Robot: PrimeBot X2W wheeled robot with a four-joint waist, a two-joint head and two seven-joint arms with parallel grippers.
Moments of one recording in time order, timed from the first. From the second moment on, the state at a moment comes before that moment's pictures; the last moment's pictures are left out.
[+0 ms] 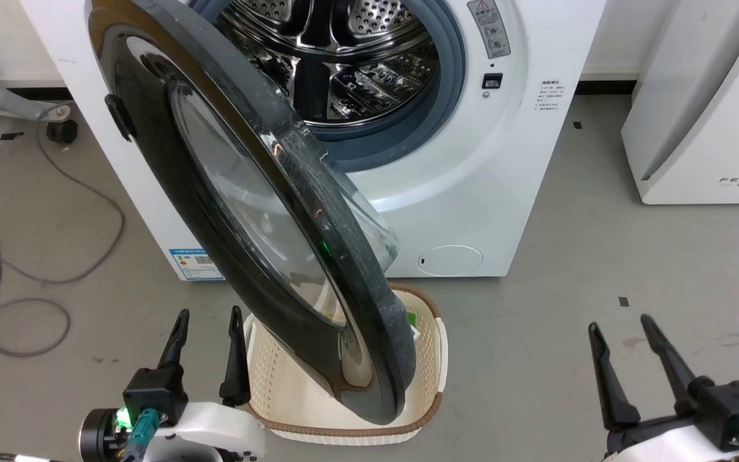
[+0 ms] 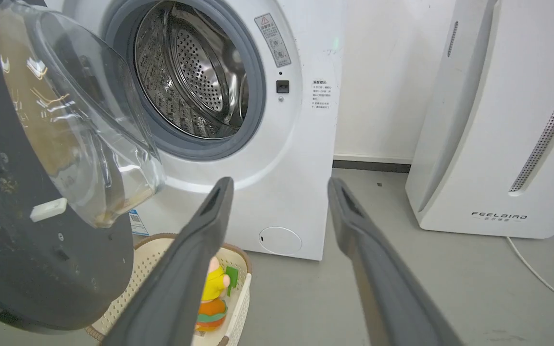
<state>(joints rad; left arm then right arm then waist) -0.06 0.05 -0.05 0.19 -0.13 0.06 -0.26 0.07 -0.05 -0.03 -0.04 0.08 0.13 -0.15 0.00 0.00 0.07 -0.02</state>
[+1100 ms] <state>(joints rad) -0.20 0.05 -0.14 -0.42 -0.06 0.06 -0.26 0.07 -0.05 -0.02 0.05 0.13 0.13 -0.18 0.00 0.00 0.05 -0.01</state>
